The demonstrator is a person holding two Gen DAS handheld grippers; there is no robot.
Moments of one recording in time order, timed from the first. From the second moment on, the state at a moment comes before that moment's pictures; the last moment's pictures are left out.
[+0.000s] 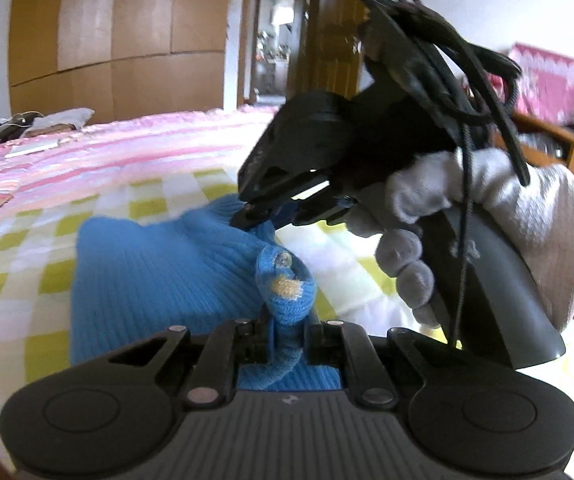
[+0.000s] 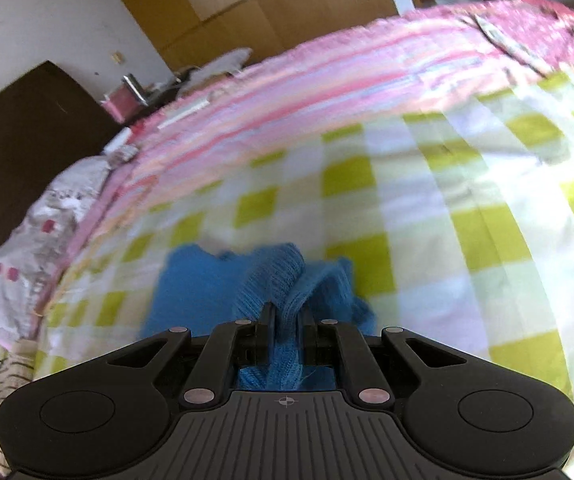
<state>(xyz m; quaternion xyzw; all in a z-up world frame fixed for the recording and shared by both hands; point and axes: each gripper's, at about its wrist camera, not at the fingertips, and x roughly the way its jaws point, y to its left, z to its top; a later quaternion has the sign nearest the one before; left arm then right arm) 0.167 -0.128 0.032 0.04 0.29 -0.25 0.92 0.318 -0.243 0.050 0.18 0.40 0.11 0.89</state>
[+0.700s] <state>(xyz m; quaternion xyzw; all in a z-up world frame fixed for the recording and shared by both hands) 0.163 -0.132 0.019 0.06 0.30 -0.26 0.92 0.326 -0.252 0.027 0.24 0.40 0.11 0.88</state>
